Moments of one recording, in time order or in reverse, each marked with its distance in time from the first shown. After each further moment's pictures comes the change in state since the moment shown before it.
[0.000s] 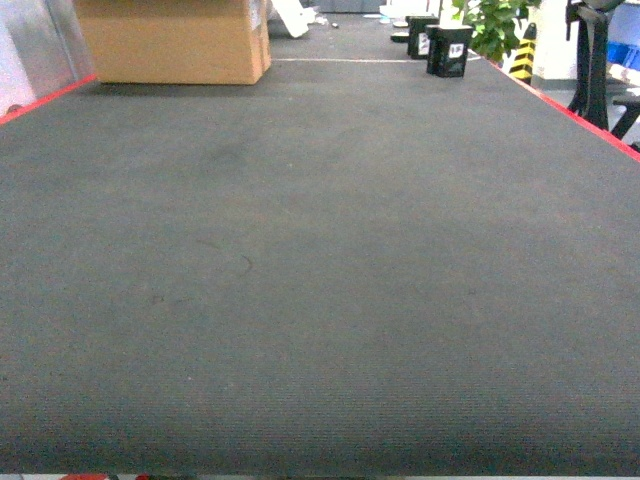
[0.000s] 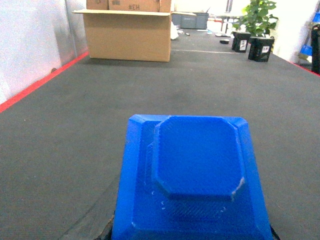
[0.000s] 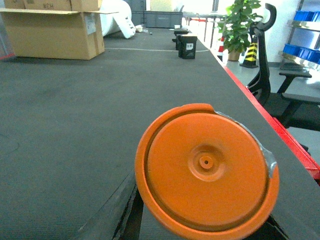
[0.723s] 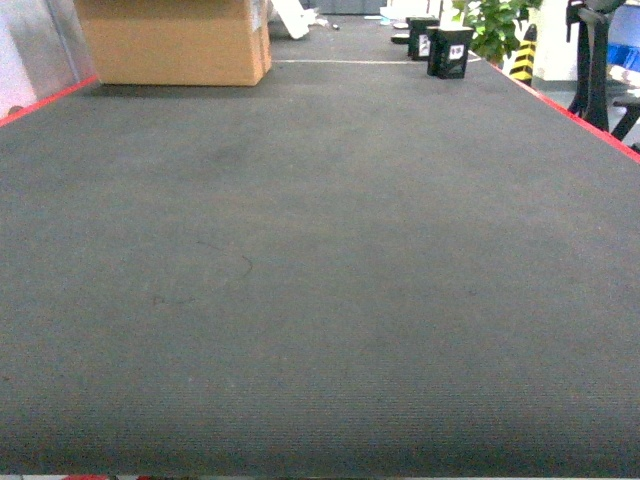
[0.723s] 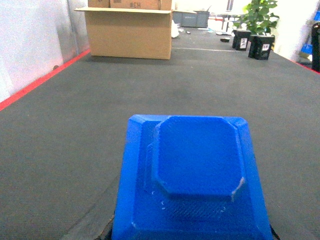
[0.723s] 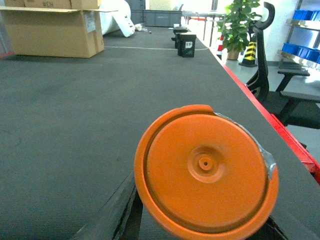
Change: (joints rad) left arm 0.001 -0.237 0.001 -0.246 0.000 0.000; right arm 0.000 -0.208 0.001 -0.216 0.000 0.000
